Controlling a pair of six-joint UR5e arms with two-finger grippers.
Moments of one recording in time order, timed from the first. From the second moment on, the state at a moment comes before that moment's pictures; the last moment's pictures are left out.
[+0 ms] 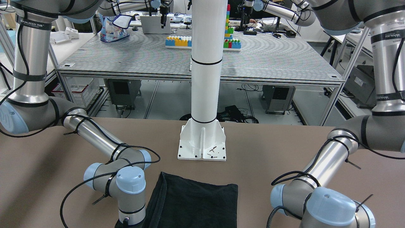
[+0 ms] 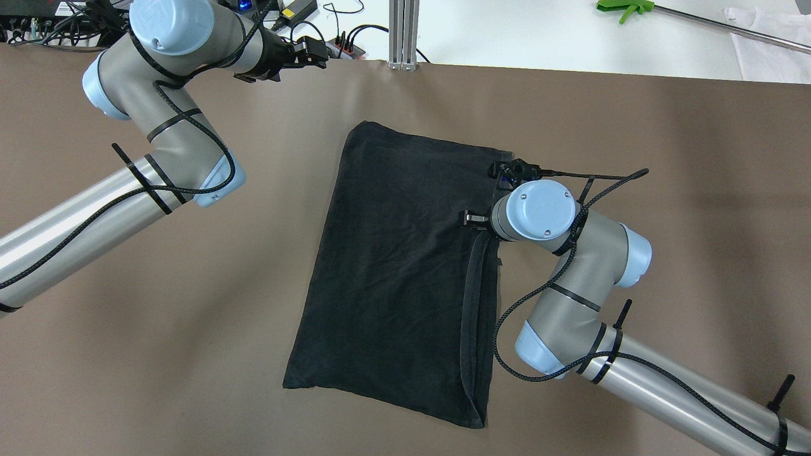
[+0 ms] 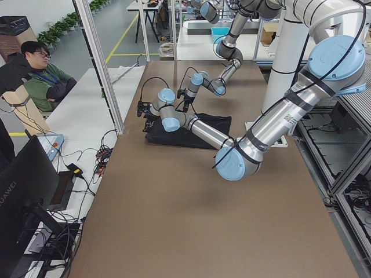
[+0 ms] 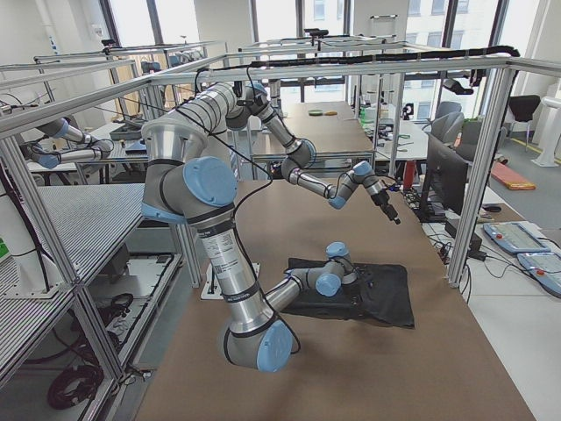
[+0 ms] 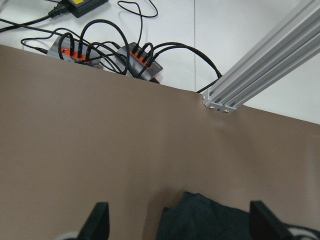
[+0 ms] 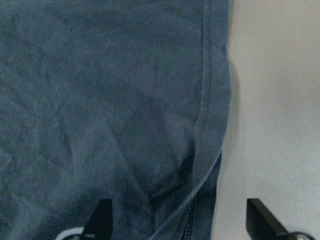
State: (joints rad) left arm -0.95 -2.40 -1.26 -2.24 -1.83 -1.26; right arm 0.65 -0.99 1.49 -1.23 1.65 1.20
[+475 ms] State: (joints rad) left arm -0.94 -2.40 -1.26 -2.24 -1.83 -1.26; right arm 0.65 -1.05 1.53 -1.23 1.66 1.19
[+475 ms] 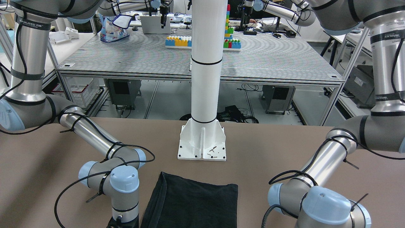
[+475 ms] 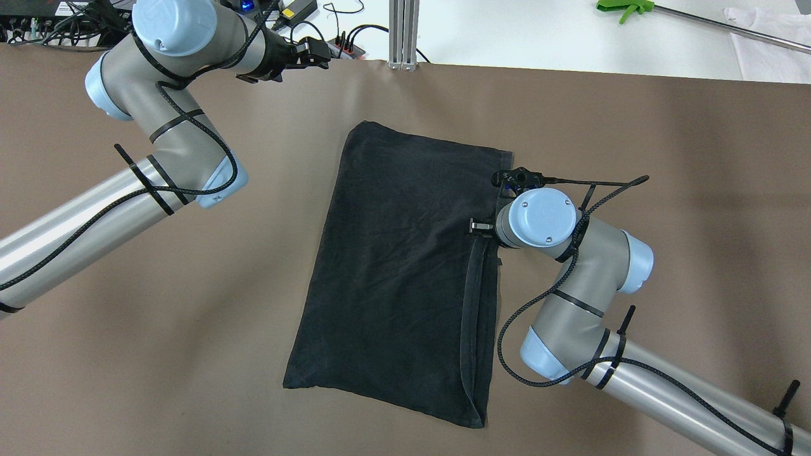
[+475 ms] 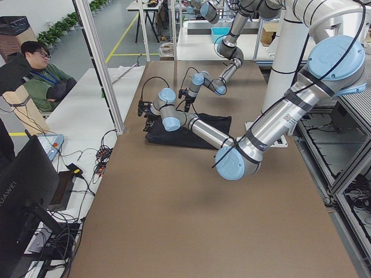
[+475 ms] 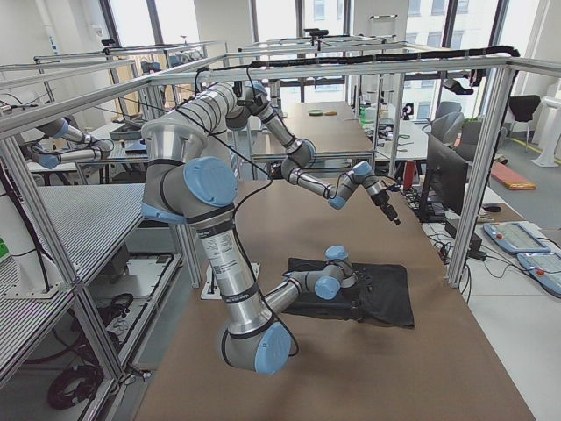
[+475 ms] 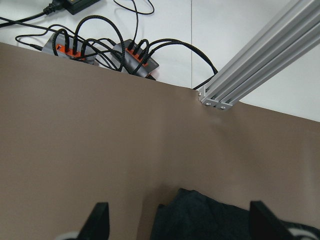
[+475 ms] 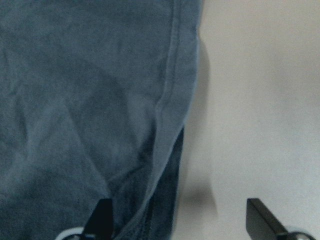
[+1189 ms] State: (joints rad) left arm -0.93 -2.41 -1.26 -2.24 -1.82 -1.26; right arm 0.65 -1.25 1.82 -1.34 1.70 1.18
